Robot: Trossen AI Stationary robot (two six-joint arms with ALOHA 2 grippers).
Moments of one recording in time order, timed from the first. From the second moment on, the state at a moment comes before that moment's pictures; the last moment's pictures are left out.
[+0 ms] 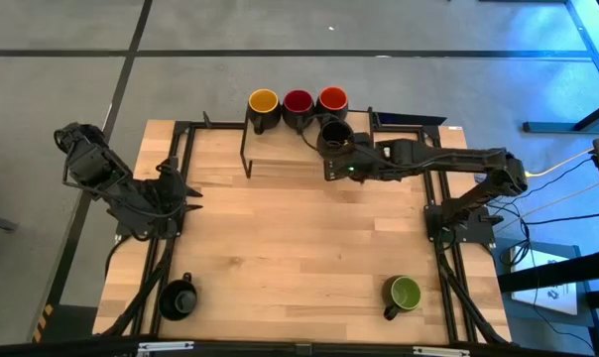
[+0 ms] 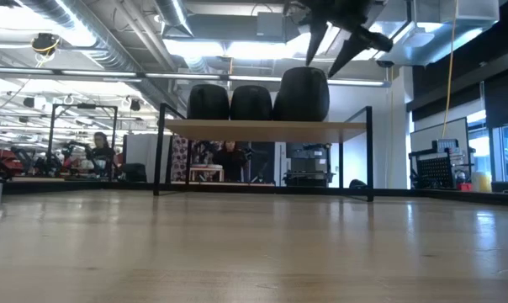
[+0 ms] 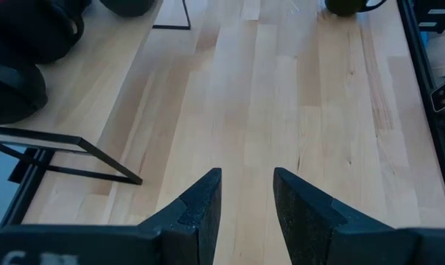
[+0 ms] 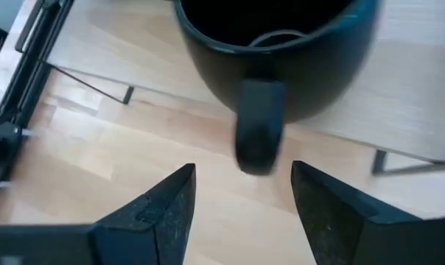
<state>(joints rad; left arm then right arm) -0.73 0.91 1.34 -1.40 -0.64 -0.65 -0.08 1.52 1.47 -0.98 0.40 1.17</state>
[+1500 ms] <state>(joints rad) -0.73 0.91 1.34 -1.40 -0.63 -0.62 0.73 1.46 1.28 -1.03 0.21 2.07</state>
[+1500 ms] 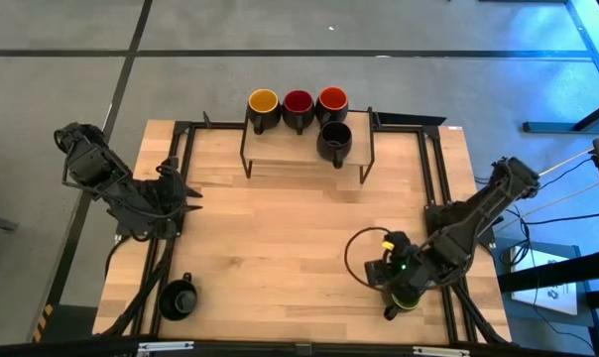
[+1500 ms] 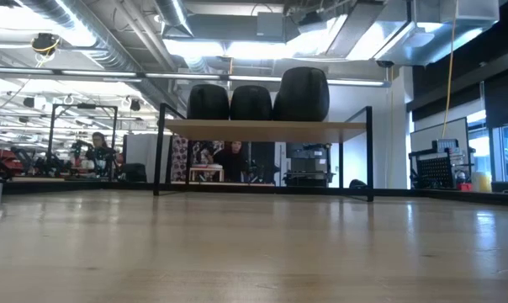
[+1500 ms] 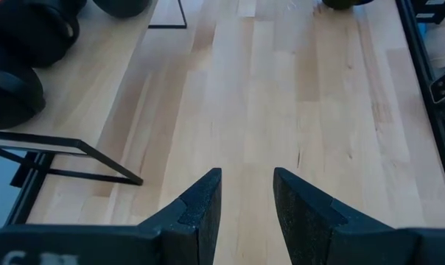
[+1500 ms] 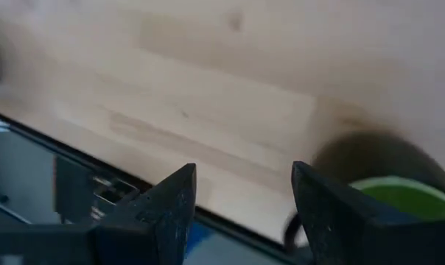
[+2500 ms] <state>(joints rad) -0.73 0.91 1.34 -1.40 -0.65 -0.62 0.73 1.70 1.27 -1.00 -0.15 2.26</state>
